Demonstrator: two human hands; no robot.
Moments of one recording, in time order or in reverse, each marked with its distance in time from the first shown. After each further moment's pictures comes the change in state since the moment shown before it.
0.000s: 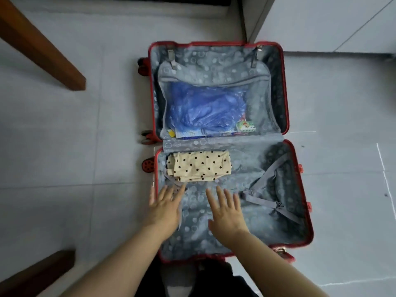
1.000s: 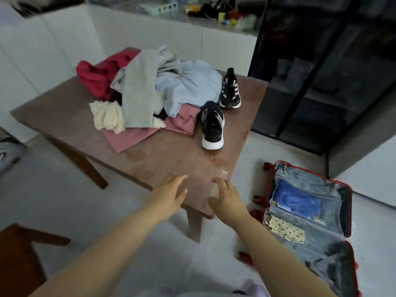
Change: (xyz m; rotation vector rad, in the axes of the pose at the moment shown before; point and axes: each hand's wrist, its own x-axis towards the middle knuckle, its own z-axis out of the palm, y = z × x) left_hand -0.696 -0.290 -0.242 -0.533 0.696 -0.190; right_hand -0.496 -0.501 -0.189 0.252 0.432 -0.566
